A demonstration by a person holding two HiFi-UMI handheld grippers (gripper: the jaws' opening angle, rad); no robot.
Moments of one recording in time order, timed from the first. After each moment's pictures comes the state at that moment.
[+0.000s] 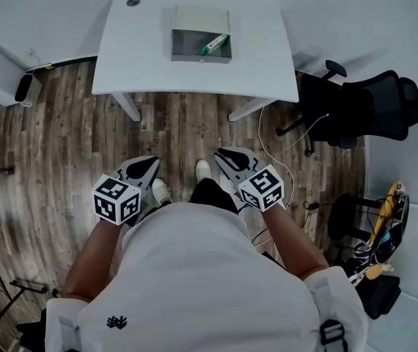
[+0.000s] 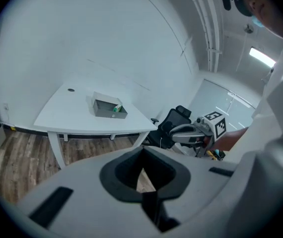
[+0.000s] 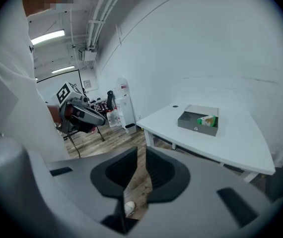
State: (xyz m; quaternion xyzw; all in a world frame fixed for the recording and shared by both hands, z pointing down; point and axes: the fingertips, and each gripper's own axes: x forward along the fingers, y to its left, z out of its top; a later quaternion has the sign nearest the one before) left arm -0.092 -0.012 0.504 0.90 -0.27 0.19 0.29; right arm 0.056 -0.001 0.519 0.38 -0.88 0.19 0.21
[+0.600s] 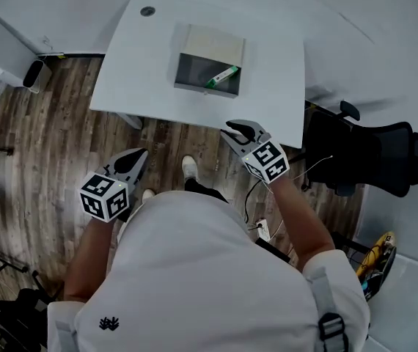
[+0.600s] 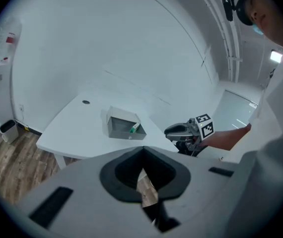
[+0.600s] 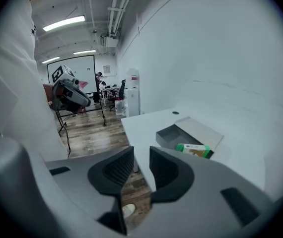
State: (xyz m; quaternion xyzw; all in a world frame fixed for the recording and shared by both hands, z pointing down) left arm -0.069 -0.142 0.485 0.86 -0.38 0.14 0.30; right arm 0.126 -0.206 0.531 0.28 -0.91 0.09 0.29
